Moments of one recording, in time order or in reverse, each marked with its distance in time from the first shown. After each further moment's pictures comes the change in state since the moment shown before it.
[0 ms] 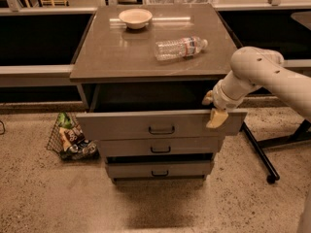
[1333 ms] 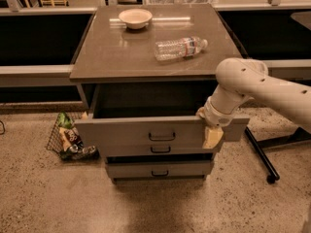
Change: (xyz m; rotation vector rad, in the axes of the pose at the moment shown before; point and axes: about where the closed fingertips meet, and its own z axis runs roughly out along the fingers) arm -0.026 0.075 0.021 -0.216 0.040 -0.004
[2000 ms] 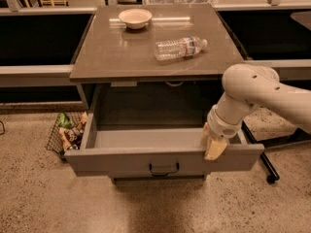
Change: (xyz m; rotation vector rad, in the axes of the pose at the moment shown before) arm -0.012 0.050 -0.015 -0.018 -0.024 0.056
